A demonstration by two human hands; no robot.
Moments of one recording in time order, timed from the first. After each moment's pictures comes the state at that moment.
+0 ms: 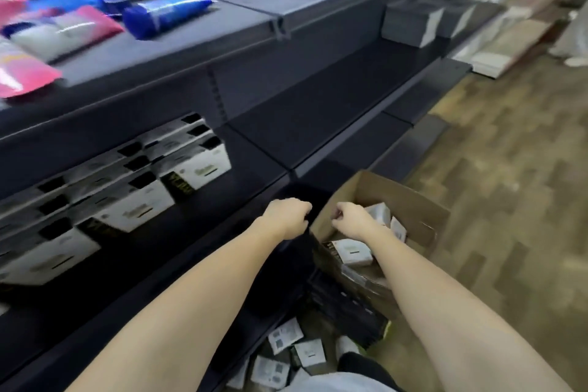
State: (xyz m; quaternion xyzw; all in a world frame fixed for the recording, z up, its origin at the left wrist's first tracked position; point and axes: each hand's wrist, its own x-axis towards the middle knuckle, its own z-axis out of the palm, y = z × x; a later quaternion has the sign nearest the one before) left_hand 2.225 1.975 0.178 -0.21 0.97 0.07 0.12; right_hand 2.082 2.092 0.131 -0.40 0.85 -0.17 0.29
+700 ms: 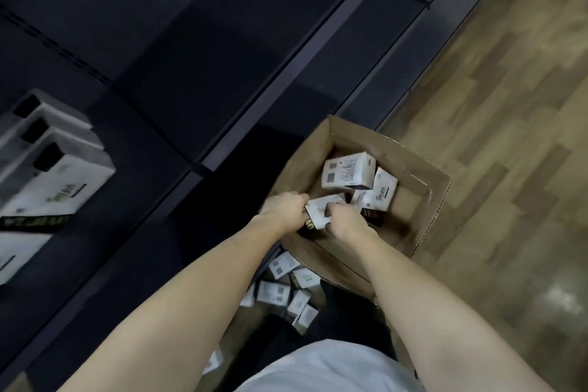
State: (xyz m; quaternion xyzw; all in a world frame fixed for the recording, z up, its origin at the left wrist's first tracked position) left_hand 2.053 1.993 0.039 -0.25 0.91 0.13 0.30; right_hand 1.959 2.109 -0.060 -0.38 0.81 -0.07 0.44
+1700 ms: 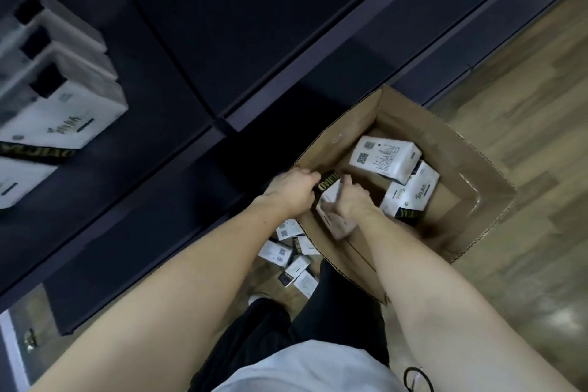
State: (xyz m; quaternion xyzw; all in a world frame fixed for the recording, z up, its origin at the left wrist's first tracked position) left_hand 2.085 1.970 0.013 -0.31 0.89 0.19 0.28; right_hand 1.970 2.064 -0.110 -0.32 0.81 -0.04 0.49
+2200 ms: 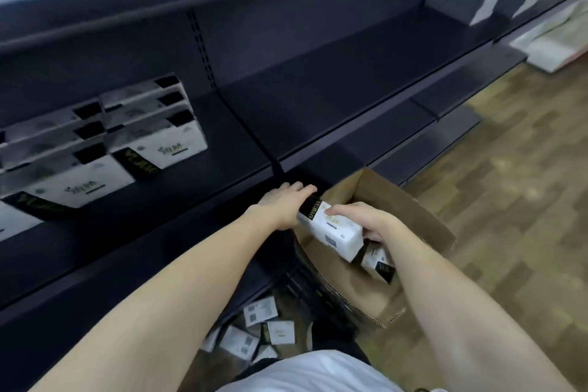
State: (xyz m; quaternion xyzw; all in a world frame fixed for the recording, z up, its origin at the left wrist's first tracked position) left_hand 2.155 1.949 0.132 -0.27 0.93 0.18 0.14; right_hand 1.981 2.073 0.112 -0.22 0.74 -0.25 0.58
